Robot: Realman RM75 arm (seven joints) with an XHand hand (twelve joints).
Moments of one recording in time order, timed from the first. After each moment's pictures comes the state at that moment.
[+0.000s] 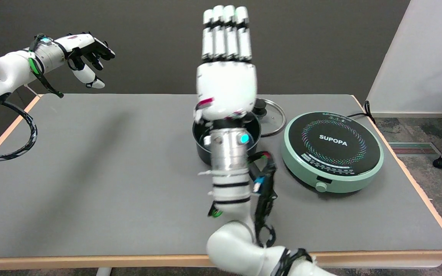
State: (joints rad) arm 0.26 -1.71 -2.19 1.28 0.70 1.12 -1.14
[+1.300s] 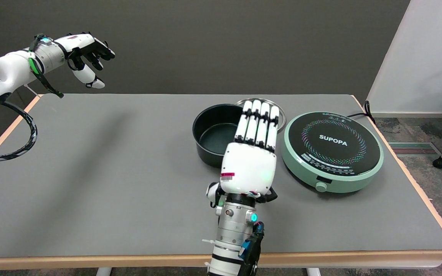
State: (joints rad) arm 0.07 -1.84 -2.36 1.03 0.95 1.60 -1.14
